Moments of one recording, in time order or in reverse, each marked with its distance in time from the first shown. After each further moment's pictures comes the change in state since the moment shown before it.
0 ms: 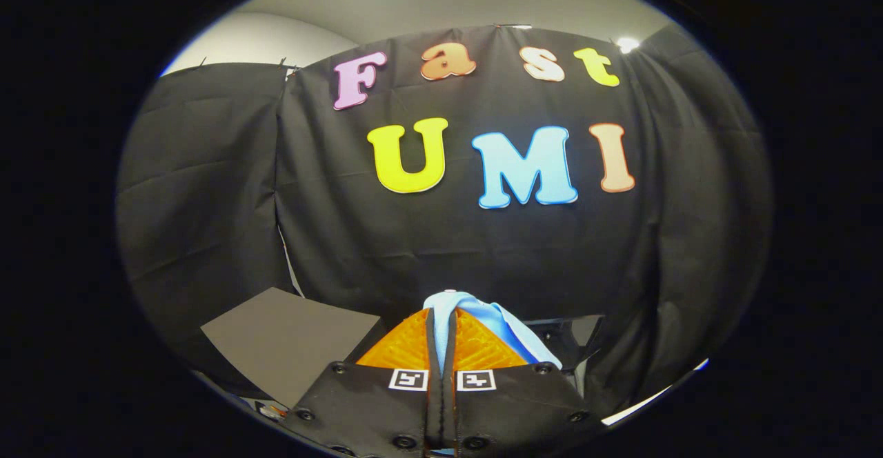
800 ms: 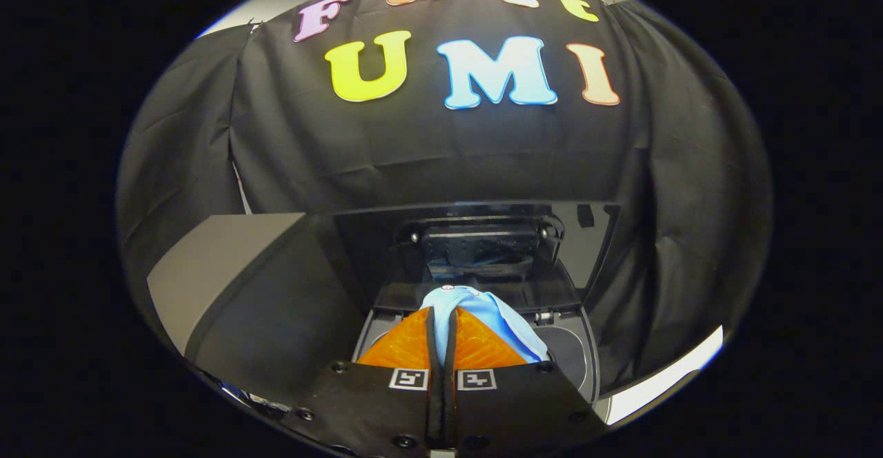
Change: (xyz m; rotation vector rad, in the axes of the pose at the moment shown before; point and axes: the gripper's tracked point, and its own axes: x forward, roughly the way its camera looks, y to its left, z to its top) arm 0.069 -0.064 -0.179 0.018 0.282 -0.129
